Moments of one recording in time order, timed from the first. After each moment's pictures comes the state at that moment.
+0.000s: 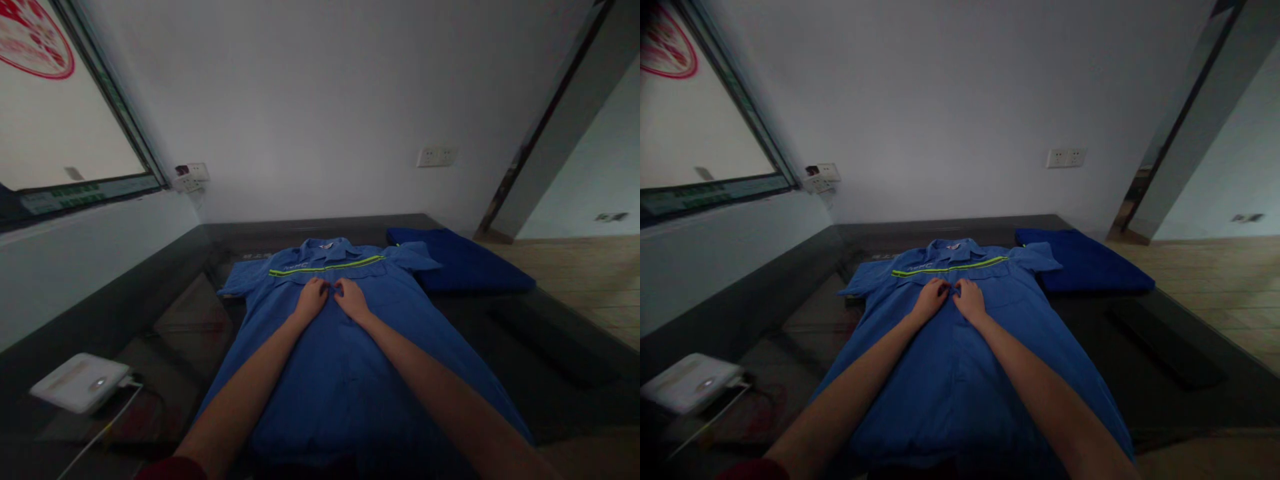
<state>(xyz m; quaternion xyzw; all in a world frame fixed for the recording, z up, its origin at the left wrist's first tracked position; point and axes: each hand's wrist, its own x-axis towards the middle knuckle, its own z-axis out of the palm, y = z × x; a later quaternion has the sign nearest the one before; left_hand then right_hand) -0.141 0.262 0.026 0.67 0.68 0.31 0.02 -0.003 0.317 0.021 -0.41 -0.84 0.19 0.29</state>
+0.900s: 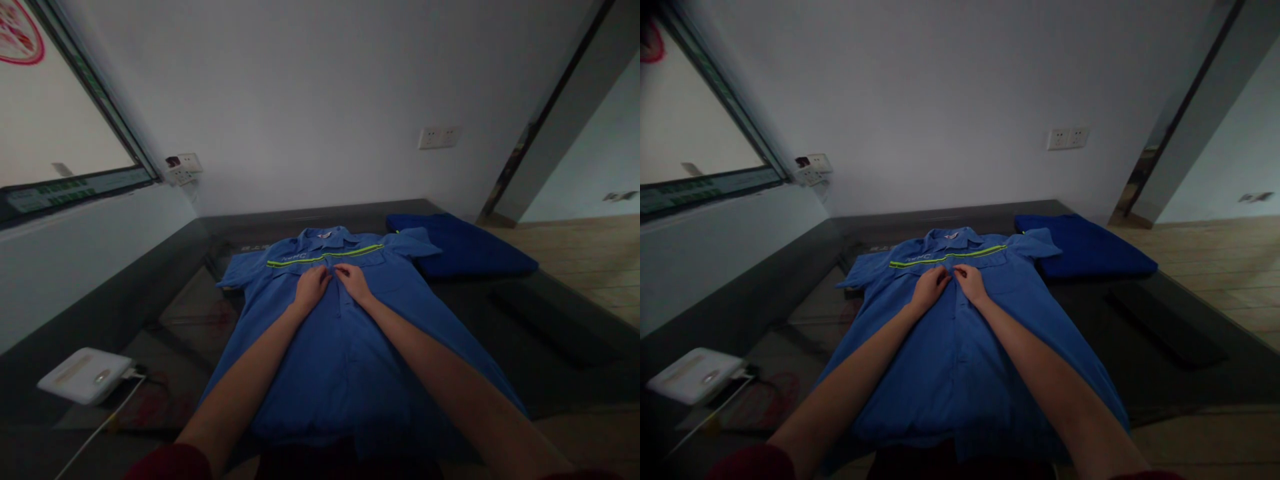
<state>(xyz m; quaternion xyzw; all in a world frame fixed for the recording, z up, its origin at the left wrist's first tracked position) -0.131 0.256 0.040 0.68 0.69 0.25 -0.05 0.001 0.341 0.019 -0.33 -0.78 0.34 0.41</state>
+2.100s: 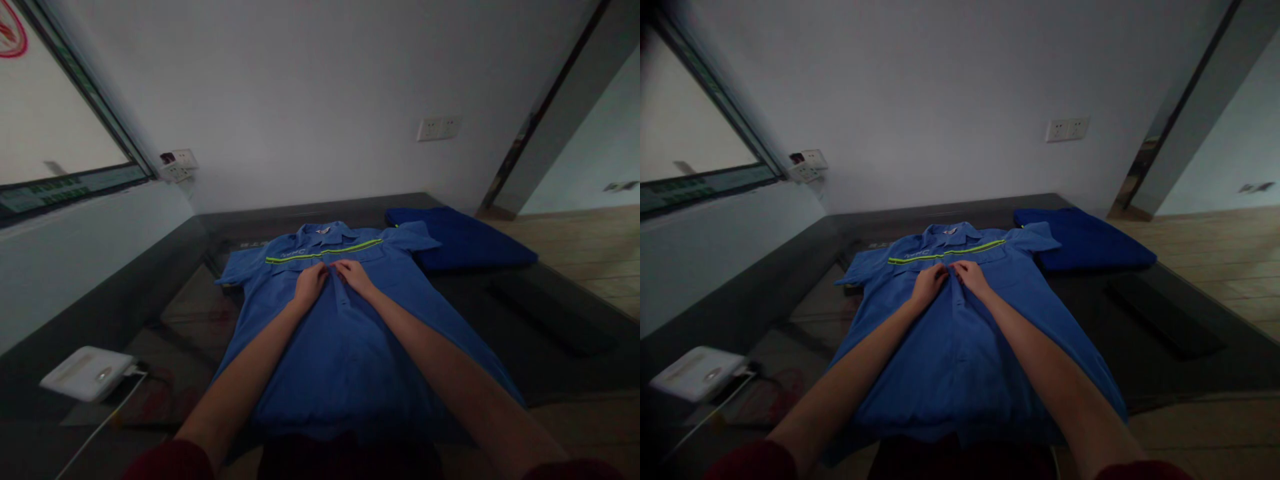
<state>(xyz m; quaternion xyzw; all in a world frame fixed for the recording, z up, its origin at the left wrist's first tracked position) -0.131 0.253 0.041 0.67 0.69 0.28 0.02 0.008 0.342 0.023 -0.30 -0.78 0.42 0.36</state>
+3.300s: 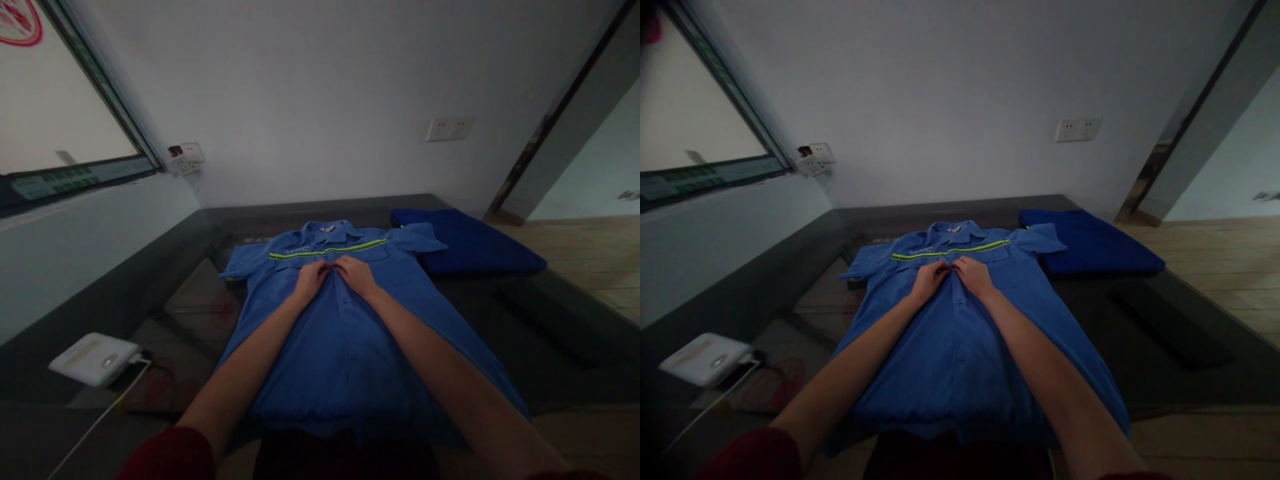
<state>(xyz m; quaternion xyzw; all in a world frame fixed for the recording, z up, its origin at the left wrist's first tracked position) -0.143 0.256 0.039 0.69 0.64 0.33 0.05 0.013 0.331 0.040 -0.27 -0.92 0.08 0.28</state>
